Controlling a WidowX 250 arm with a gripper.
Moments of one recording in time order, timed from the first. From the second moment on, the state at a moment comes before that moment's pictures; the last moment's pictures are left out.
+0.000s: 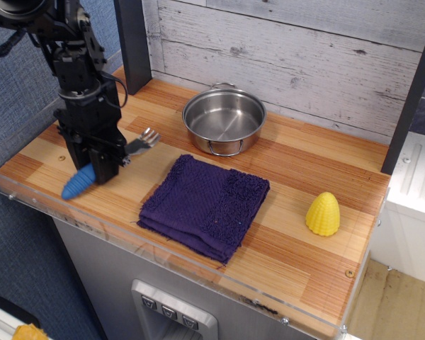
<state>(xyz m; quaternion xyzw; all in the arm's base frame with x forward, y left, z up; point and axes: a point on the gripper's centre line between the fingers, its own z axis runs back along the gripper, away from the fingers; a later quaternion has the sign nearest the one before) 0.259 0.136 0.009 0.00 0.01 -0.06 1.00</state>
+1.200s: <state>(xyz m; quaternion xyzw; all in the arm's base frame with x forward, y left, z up) 0.274 -0.001 0.087 0.04 -0.03 0.02 1.00</state>
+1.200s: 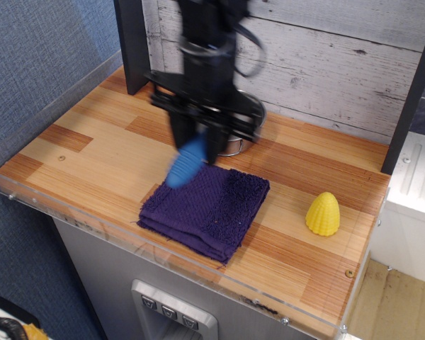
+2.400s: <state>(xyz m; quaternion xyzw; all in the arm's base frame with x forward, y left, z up) 0.270 -0.084 0.008 -0.05 -0.07 -0.02 1.00</state>
